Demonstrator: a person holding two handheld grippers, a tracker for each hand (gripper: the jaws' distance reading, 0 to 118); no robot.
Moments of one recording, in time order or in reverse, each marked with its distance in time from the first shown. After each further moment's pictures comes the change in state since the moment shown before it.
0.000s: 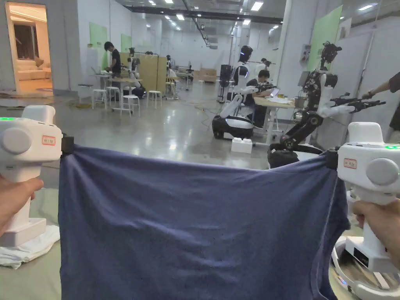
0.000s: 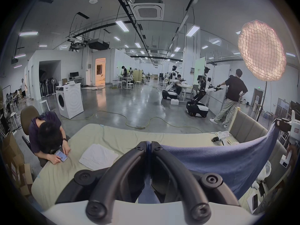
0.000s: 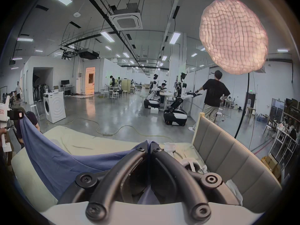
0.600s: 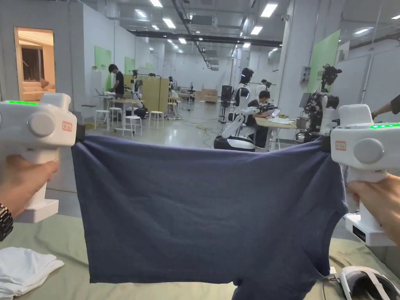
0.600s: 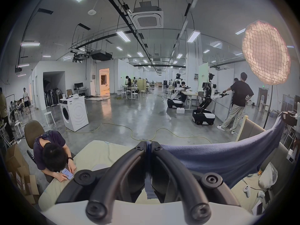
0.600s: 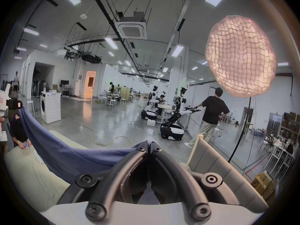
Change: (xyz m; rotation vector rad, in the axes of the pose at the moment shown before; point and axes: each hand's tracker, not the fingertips) left arm 0.011 0.064 -0.045 0.073 0.060 -0.043; right arm -0.011 0.065 -0.054 0.080 -0.031 0.104
